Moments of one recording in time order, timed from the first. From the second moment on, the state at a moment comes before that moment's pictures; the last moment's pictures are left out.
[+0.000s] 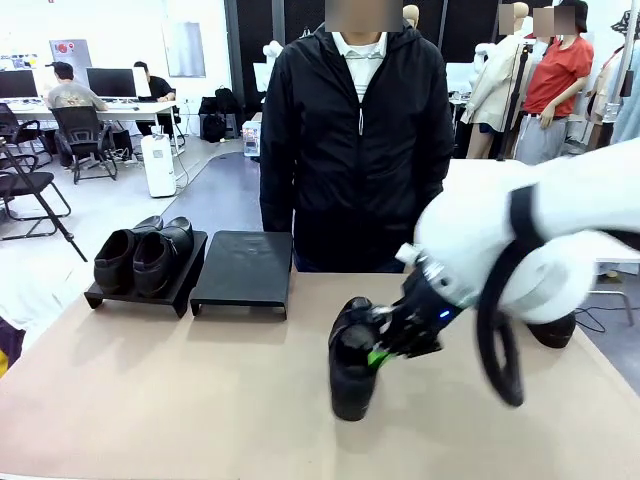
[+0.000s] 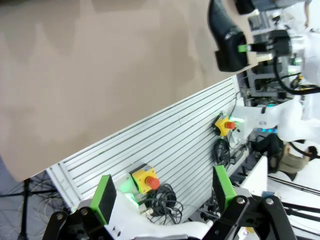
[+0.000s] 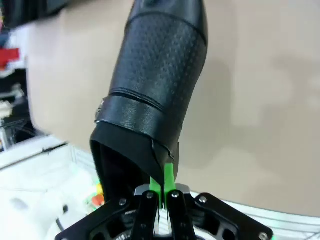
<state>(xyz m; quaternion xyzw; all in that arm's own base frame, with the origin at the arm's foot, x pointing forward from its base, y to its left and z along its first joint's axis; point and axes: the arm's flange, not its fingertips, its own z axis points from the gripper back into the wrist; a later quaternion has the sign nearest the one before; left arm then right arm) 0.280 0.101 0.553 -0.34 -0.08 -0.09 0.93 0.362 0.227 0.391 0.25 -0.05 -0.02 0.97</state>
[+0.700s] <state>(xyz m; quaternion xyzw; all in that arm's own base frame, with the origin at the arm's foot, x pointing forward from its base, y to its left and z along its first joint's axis) 0.280 0.101 0.553 -0.34 -0.08 -0.09 0.93 0.378 0.295 0.333 0.23 -0.05 -0.03 0.97</state>
